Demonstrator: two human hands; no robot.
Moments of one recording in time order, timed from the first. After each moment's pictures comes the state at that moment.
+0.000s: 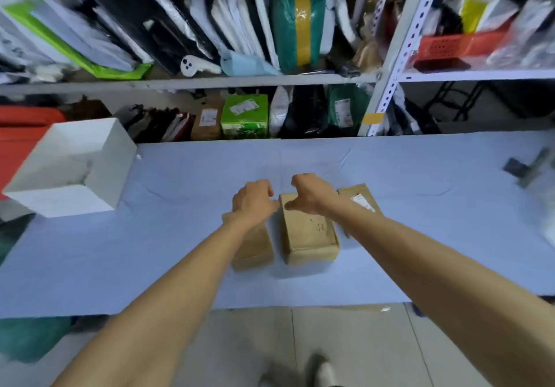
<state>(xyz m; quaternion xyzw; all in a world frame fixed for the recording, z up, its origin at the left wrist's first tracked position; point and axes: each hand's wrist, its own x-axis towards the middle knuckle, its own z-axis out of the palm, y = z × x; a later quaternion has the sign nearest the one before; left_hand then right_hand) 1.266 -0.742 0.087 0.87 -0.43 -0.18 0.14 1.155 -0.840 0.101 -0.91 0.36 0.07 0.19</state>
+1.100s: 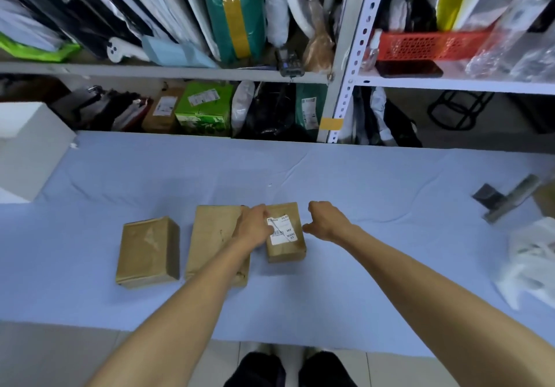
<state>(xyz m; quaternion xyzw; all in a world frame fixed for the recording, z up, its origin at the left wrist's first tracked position) 1.116 -0.916 0.003 0.87 -0.34 -0.29 0.21 0.984 -1.039 0.026 -0.88 0.39 0.15 0.24</state>
